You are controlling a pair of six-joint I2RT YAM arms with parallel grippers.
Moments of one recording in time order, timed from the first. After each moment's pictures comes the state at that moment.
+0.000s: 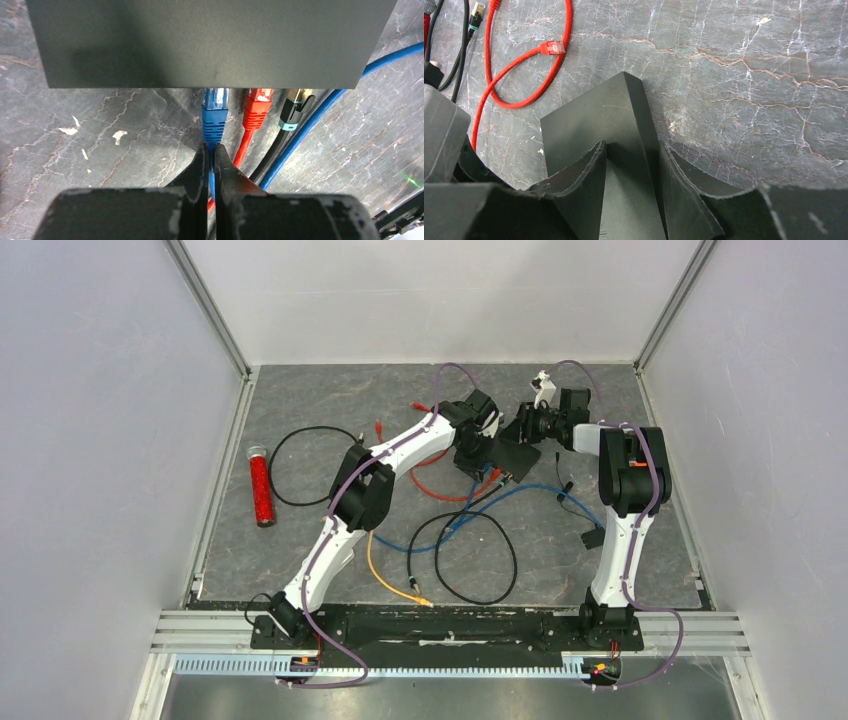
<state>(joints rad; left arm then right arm) -0.73 2.51 2.23 -0.89 0.23 -0.27 0.02 2.16 1.30 0.16 -0.77 0.07</state>
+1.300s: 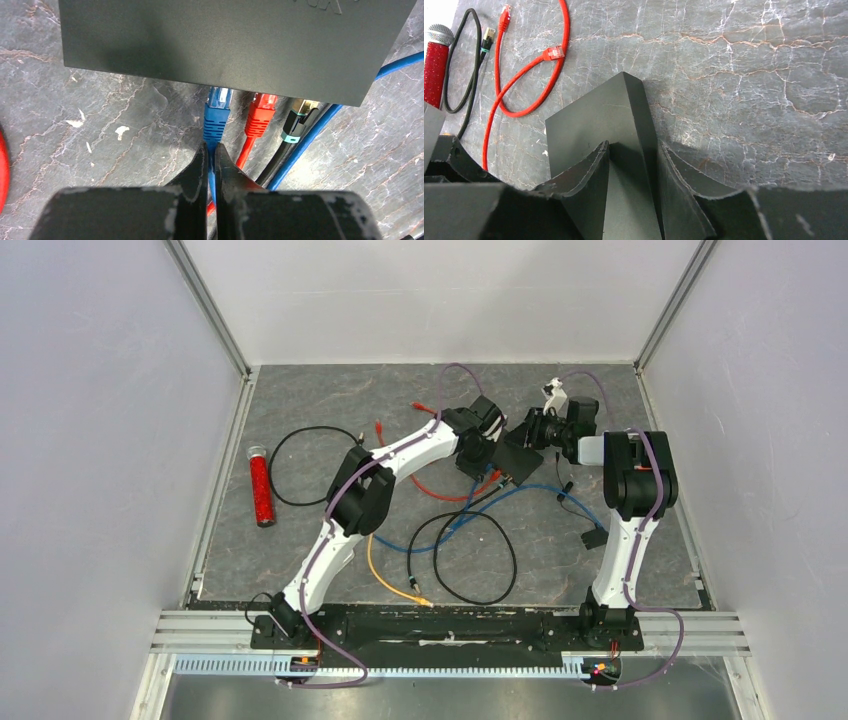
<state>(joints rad) -0.76 2.46 2.13 -0.79 0.12 -0.27 -0.01 2.12 1.14 0.38 -0.77 0.21</state>
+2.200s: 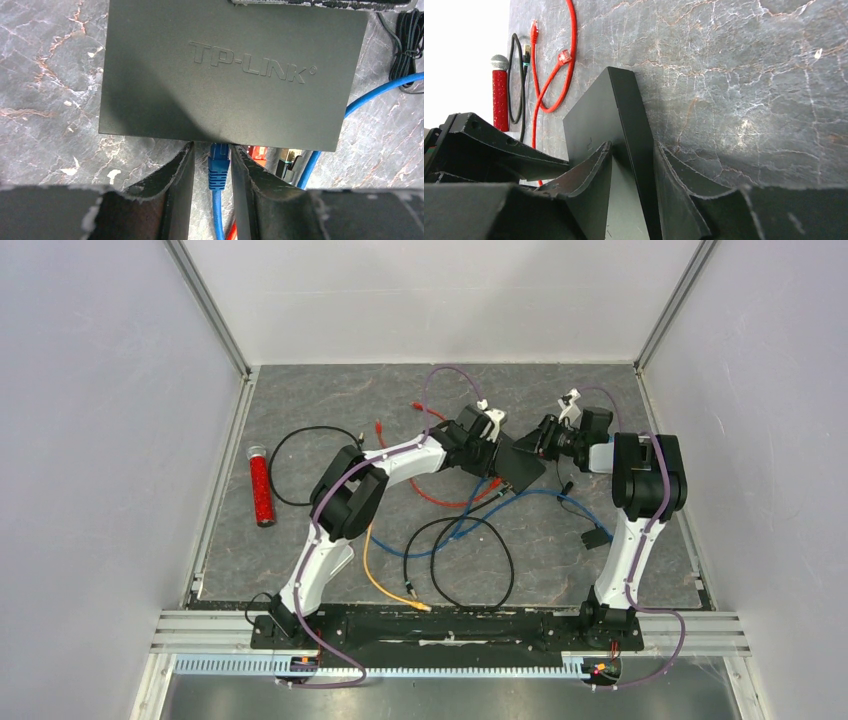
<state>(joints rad) -0.76 2.31 1.76 -0.29 0.16 -0.26 -0.08 2.11 1.05 0.42 -0.86 0.45</state>
